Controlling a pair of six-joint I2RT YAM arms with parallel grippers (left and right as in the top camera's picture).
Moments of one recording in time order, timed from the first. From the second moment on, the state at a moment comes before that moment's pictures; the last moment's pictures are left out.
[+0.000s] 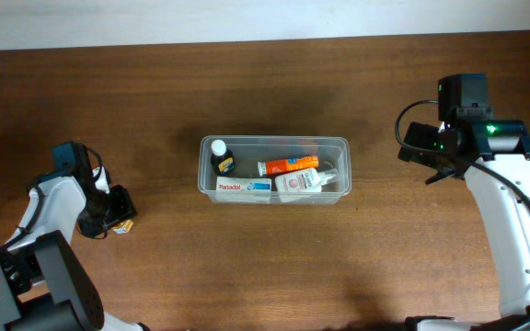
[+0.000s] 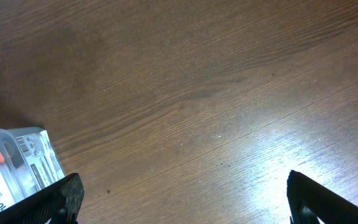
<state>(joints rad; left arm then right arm) 0.32 1.73 1.02 -0.80 0.05 -0.11 -0.04 1.47 1.38 -1.11 0.21 0.36</state>
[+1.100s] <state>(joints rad) -0.11 1.62 1.44 -0.77 0.09 -0.10 -0.04 1.47 1.38 -1.11 0.21 0.36</state>
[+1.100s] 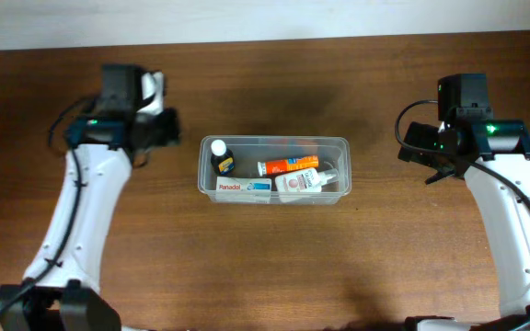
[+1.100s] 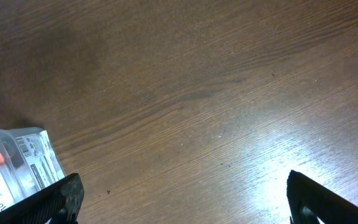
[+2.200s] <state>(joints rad) -0.37 1.84 1.46 -0.74 0.09 -0.02 -0.04 1.47 1.38 -1.11 0.21 0.36</state>
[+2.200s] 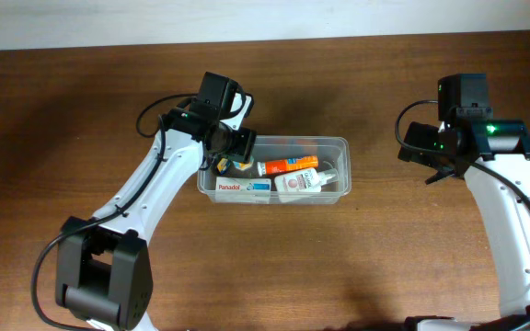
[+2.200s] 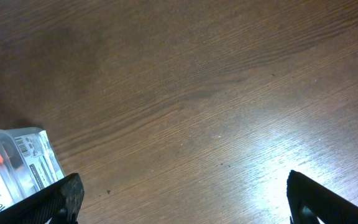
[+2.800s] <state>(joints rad) -0.29 1.84 1.66 -0.74 0.07 -0.01 0.00 1.47 1.38 -0.92 0.18 0.24</state>
